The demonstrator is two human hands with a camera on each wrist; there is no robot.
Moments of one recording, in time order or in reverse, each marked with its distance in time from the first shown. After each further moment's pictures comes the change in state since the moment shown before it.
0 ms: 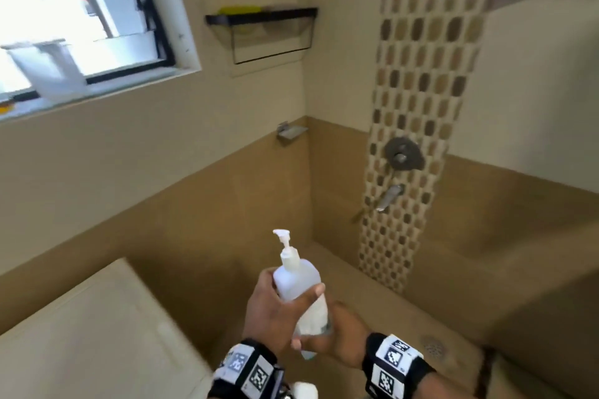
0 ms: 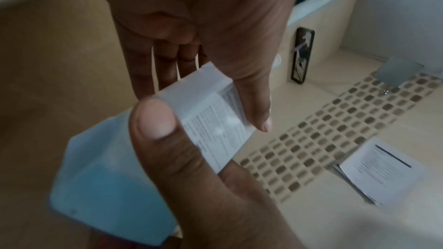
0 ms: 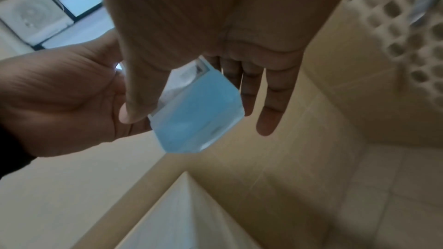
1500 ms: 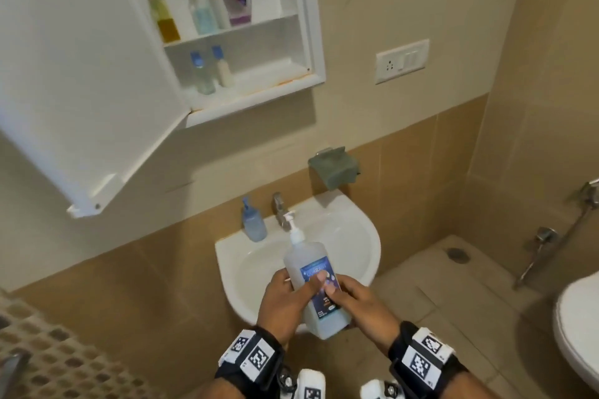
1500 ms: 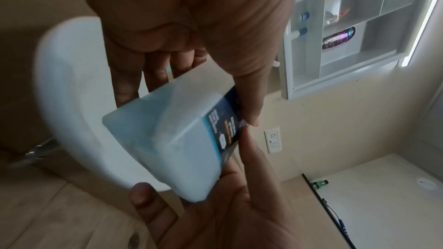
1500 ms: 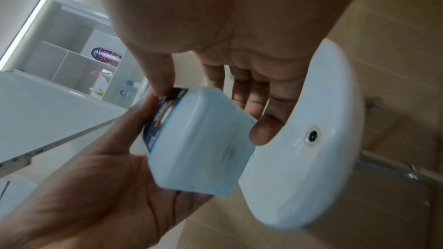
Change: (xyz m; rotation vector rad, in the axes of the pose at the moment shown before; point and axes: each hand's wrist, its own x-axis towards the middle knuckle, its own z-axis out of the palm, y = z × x) left_hand -0.303 0.267 0.557 -0.117 -1.283 0.232; right_hand -0.523 0.189 -0.346 0.637 1.298 0.239
